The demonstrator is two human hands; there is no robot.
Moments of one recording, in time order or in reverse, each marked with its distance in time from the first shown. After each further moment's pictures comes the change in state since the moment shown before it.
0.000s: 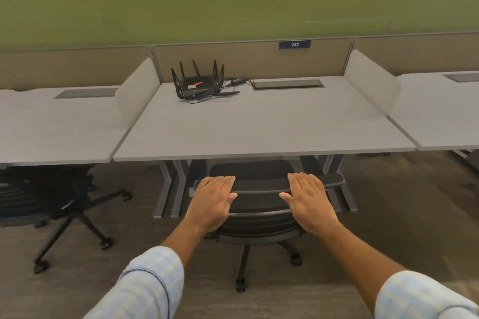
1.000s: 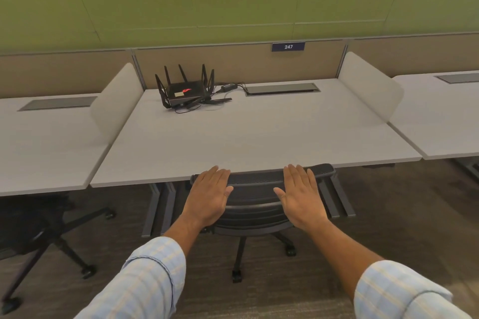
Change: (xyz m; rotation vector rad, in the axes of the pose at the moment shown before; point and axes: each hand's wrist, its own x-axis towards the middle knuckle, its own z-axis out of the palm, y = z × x) left_hand 0.116 -0.083 0.029 0.000 -0.038 0.005; right_hand 0.114 0.000 0.042 -0.084 -0.155 0.155
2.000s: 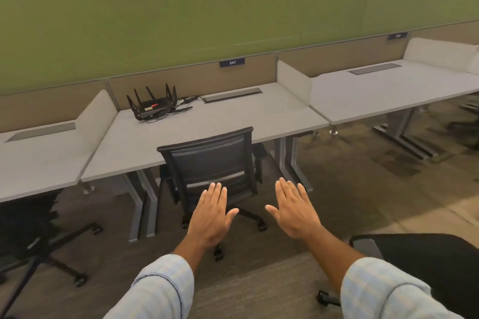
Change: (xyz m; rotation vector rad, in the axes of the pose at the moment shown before) left_hand -0.230 0.249 -0.012 0.122 -0.109 0.058; right_hand -0.346 0.063 -0.056 0.038 -0.032 0.090
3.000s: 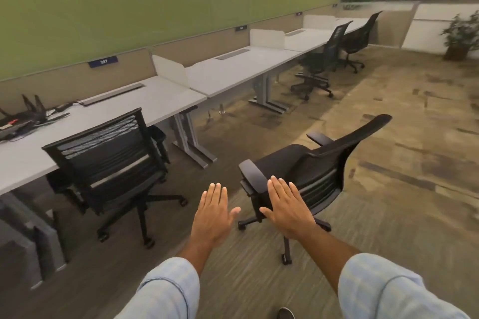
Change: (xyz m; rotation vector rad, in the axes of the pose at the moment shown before) left_hand -0.260 0.233 0.009 -0.128 -0.017 0.492; right_hand -0.452 -0.003 -0.027 -0.095 0.006 0.445
